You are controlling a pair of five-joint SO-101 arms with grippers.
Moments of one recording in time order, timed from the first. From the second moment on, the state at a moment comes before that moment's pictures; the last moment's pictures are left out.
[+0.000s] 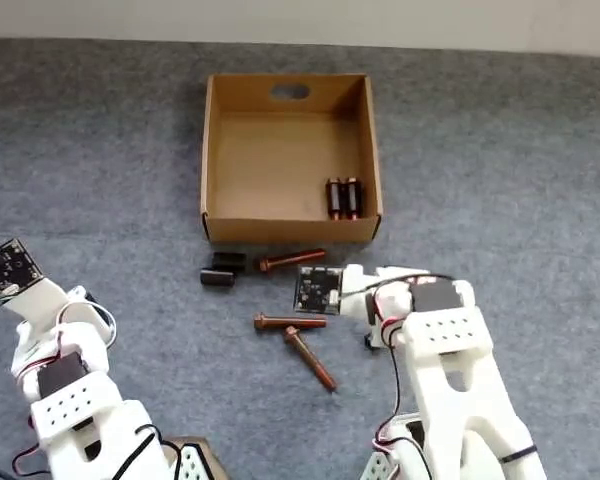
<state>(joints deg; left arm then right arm) -38.0 -65.8 87.1 30.5 7.3 -13.3 -39.5 56.0 62.3 78.7</state>
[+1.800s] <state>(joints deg) -38.0 -65.8 87.1 30.5 7.3 -13.4 -39.2 63.7 51.9 45.3</state>
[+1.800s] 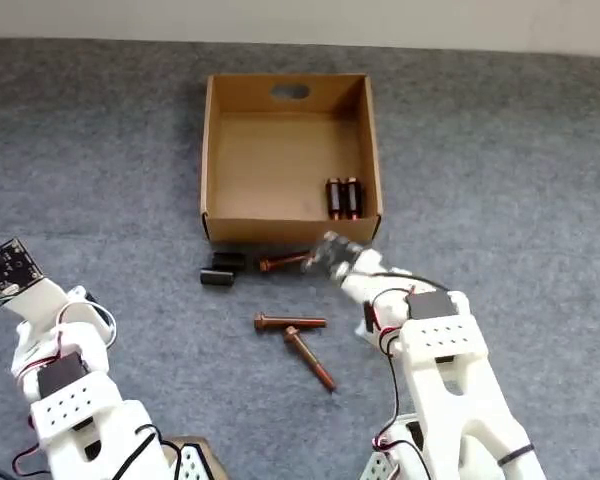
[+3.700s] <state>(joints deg) -36.4 -65.8 87.1 30.5 6.0 -10.9 -55.9 63.4 55.4 21.2</state>
